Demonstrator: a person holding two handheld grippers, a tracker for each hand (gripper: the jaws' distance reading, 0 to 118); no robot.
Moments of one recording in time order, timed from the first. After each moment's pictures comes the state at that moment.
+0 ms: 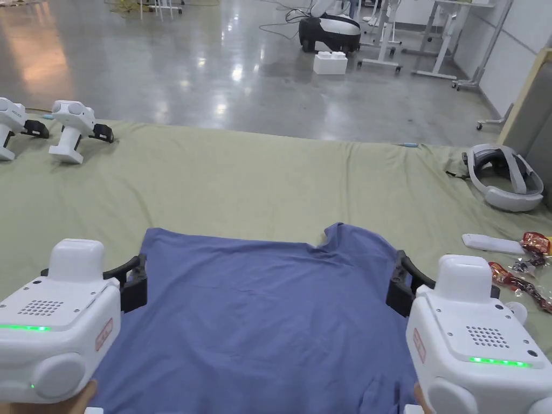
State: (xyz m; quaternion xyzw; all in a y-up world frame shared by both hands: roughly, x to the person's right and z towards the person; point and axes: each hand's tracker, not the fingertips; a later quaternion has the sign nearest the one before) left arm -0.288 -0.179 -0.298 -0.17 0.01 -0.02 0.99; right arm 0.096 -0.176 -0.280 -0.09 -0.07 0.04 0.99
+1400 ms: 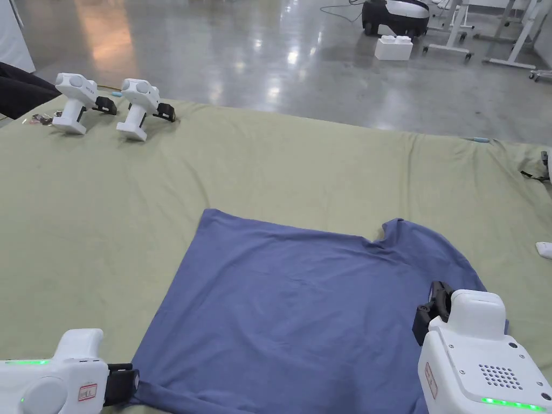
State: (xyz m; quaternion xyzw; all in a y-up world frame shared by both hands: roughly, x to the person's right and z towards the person) left arm -0.383 -0.300 -0.261 -0.51 0.04 0.08 0.86; right arm 0.059 -0.227 -0.288 -0.15 -0.03 0.03 0.99
